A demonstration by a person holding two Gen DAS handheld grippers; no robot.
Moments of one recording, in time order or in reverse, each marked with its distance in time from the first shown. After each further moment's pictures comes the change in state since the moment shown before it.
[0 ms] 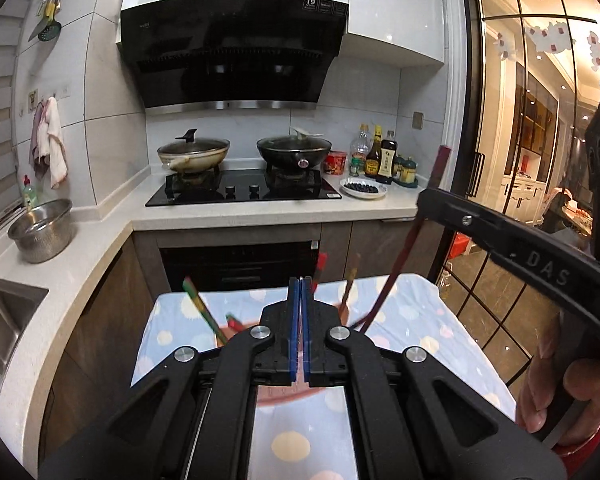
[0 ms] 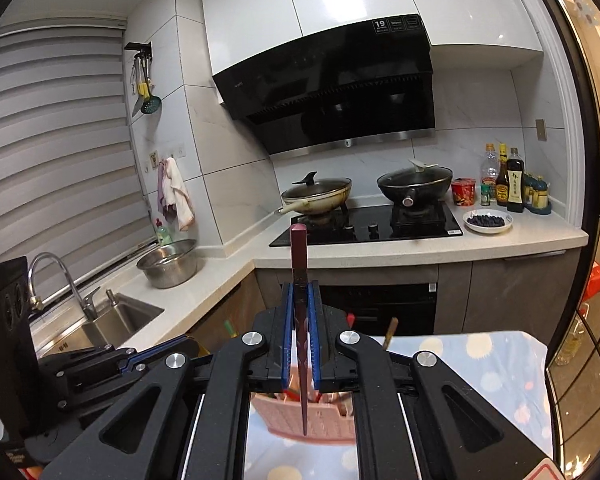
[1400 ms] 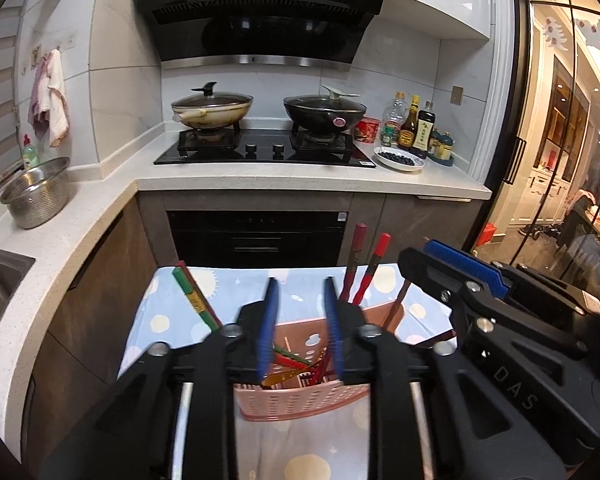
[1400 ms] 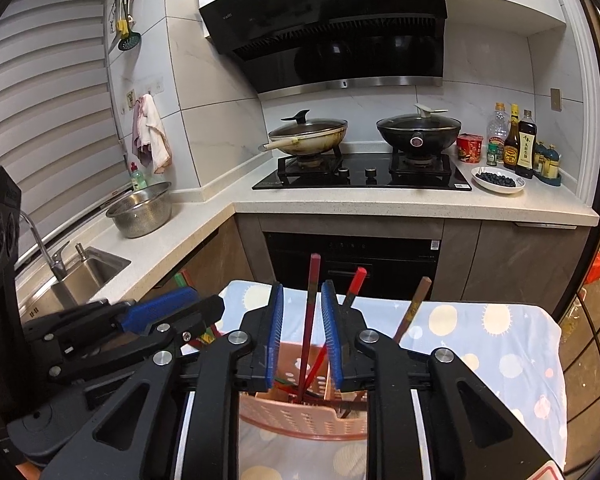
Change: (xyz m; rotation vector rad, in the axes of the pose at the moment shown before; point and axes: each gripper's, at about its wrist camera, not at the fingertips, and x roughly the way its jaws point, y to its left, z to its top) left arm 0.091 0.034 -0.014 -0.066 0.125 0.078; right arm 0.099 0.001 -0.045 -0.048 0.190 -0.062
